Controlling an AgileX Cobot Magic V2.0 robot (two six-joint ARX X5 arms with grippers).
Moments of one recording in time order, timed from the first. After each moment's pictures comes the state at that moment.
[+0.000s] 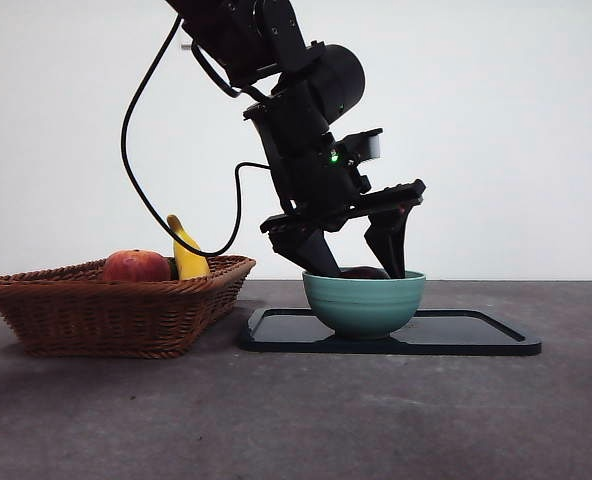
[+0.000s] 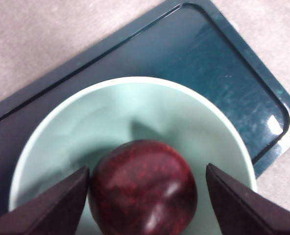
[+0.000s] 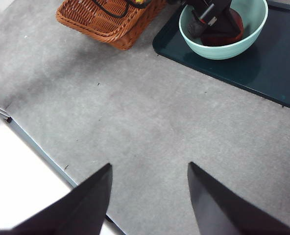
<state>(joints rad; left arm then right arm) -0.70 2.16 1.75 -0.51 0.10 -0.06 0.36 0.60 0.74 -0.86 -0.45 0.08</state>
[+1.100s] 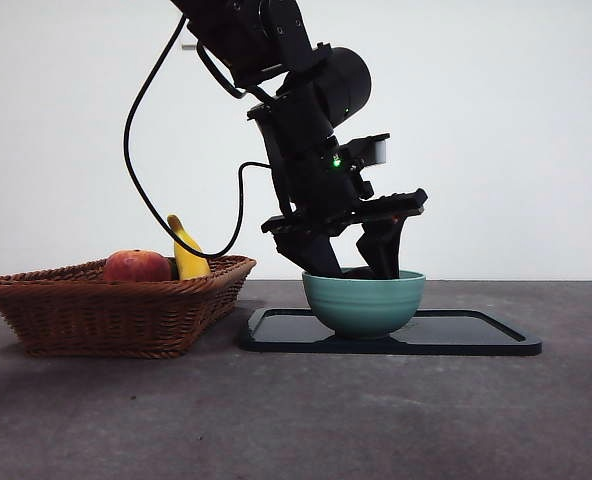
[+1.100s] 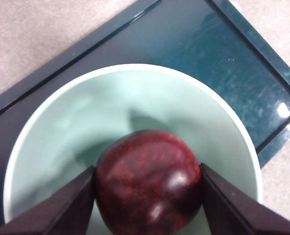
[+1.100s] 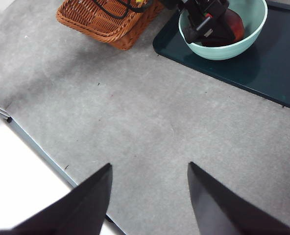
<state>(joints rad) -0.72 2.17 1.75 -0.53 0.07 -0.02 0.36 0.60 0.74 -0.86 -0.45 0.08</state>
